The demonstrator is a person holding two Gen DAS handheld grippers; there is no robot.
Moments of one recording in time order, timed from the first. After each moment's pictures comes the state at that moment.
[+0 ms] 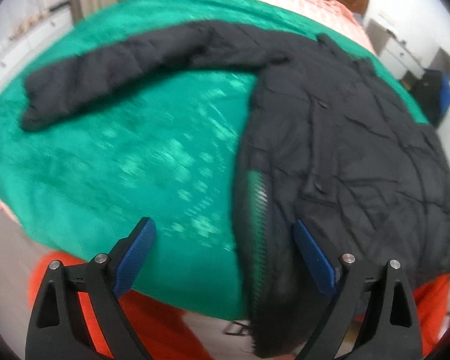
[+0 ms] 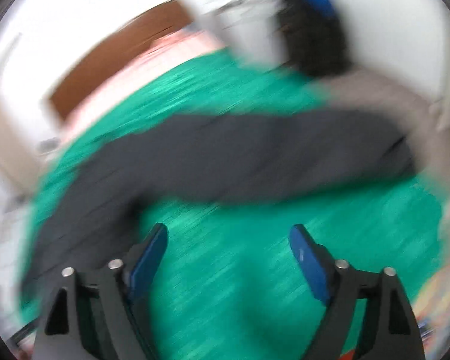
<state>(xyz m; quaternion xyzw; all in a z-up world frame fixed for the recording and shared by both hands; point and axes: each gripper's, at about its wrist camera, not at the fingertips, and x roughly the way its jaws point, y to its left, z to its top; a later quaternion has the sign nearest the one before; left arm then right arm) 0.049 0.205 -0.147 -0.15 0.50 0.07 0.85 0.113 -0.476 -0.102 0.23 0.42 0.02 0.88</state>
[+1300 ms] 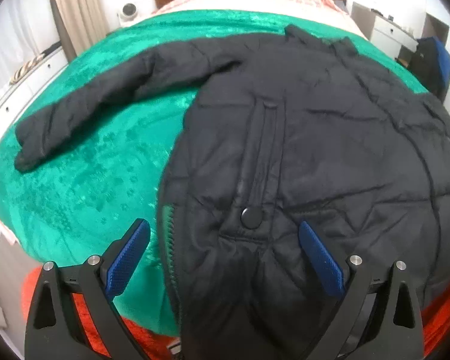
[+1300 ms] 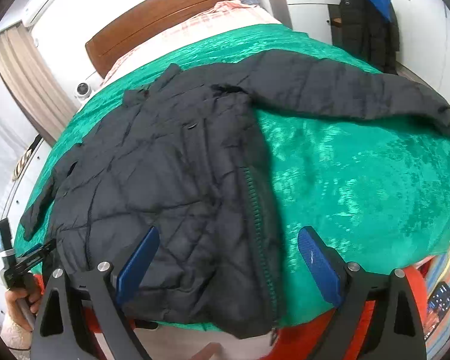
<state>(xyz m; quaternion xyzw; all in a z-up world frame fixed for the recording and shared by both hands) 0.064 0.115 -0.140 -0.05 0.47 0.11 0.88 0.061 -0.346 -0.105 0.14 0.45 0.05 0.88</state>
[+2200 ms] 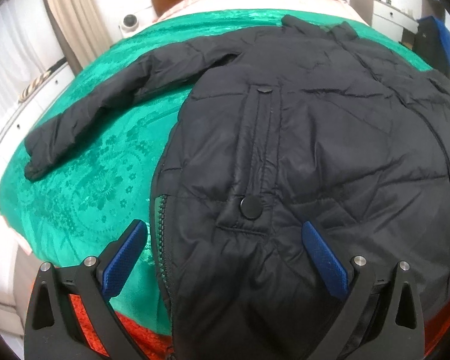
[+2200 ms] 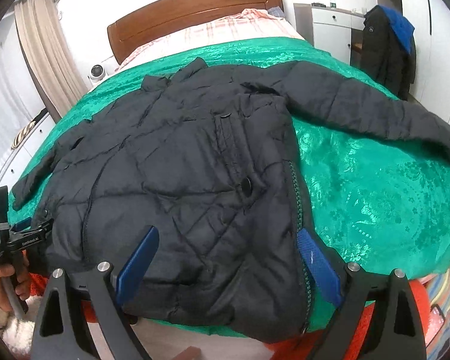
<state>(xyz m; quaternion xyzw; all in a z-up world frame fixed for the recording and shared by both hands) 0.064 0.095 -0.152 0.02 0.46 0.14 0.88 0.055 -0.306 -0.113 0.06 0.43 0.07 0.90</state>
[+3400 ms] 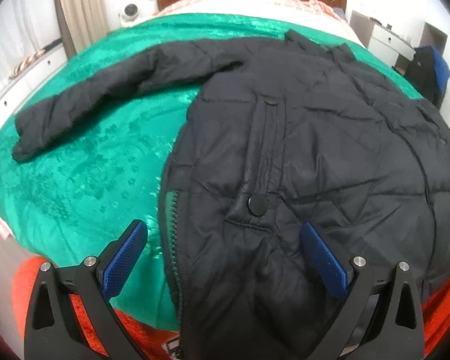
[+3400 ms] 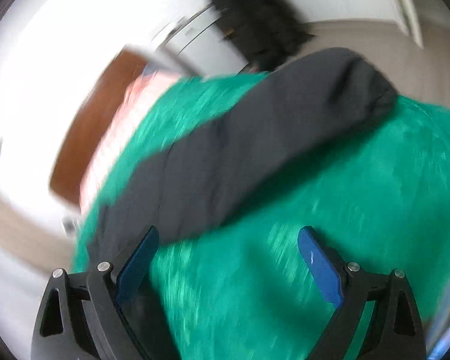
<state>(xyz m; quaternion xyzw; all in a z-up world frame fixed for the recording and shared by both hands) 0.050 0.118 -0.140 -0.06 0.45 0.11 0.89 0.112 -0.583 -0.144 0.43 0.31 -0.10 0.84</state>
